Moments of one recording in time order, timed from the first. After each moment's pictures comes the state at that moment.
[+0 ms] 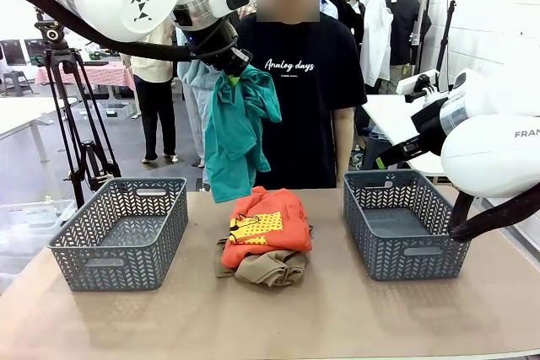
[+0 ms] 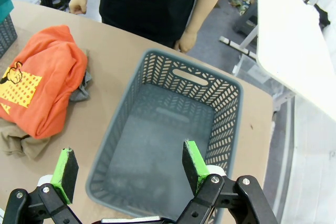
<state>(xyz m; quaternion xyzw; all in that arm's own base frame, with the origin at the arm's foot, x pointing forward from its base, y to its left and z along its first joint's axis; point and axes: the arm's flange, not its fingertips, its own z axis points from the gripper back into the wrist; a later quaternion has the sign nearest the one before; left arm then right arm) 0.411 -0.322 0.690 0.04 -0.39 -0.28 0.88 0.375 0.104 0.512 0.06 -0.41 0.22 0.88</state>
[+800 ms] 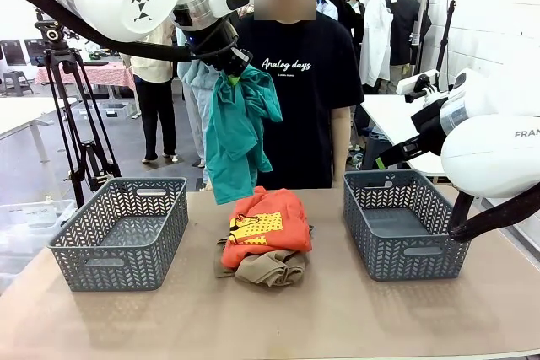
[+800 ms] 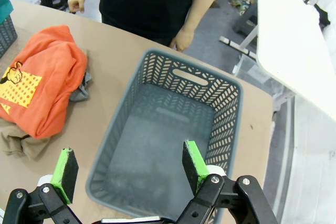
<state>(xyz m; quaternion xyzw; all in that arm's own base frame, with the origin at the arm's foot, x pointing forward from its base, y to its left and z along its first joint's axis) 0.411 -0.322 0.690 0.04 -0.39 -0.28 0.88 0.375 0.104 0.512 0.06 -0.41 0.22 0.88</state>
